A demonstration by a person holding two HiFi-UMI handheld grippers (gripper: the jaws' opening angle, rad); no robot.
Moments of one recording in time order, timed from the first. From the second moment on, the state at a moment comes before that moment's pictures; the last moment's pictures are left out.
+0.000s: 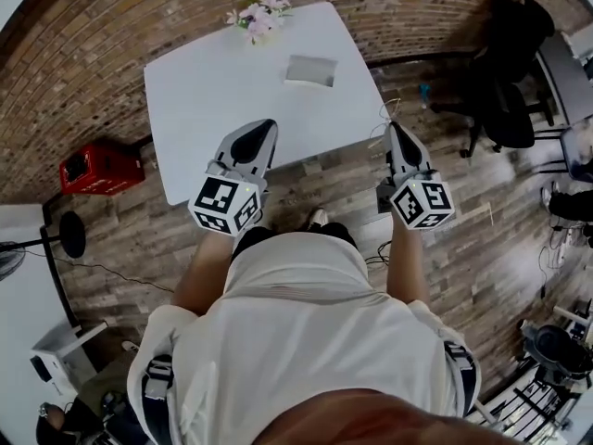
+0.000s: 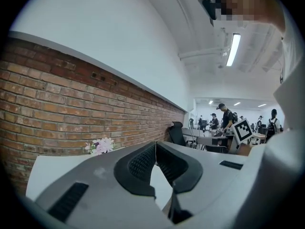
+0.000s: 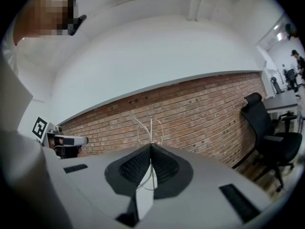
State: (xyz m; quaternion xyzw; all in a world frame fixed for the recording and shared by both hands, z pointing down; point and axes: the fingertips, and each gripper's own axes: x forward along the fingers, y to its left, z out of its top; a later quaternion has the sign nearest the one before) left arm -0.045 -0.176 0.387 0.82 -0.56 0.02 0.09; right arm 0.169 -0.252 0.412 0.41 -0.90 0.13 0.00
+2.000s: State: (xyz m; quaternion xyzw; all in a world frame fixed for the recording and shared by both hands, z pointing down) left arm -0.178 -0.304 0.430 0.70 -0.70 -0.02 0.17; right arm -0.015 -0.458 0.495 0.20 -0.95 0.04 0.25
